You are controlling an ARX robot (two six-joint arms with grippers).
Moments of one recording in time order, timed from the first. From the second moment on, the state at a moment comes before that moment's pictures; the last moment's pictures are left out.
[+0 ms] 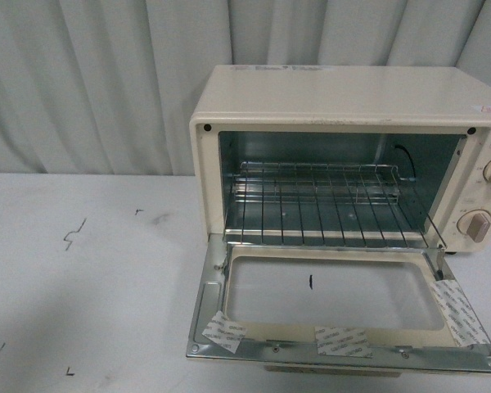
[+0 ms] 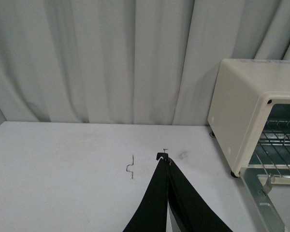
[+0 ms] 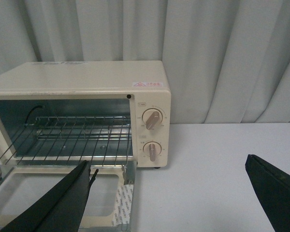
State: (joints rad) left arm 0.00 0.60 0.01 0.58 0.00 -0.02; right arm 0.00 0.00 0.01 0.00 0.00 -0.01
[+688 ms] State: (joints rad) left arm 0.00 0.20 0.01 0.20 0.00 -0.02; right arm 0.00 0.00 0.01 0.00 0.00 -0.01
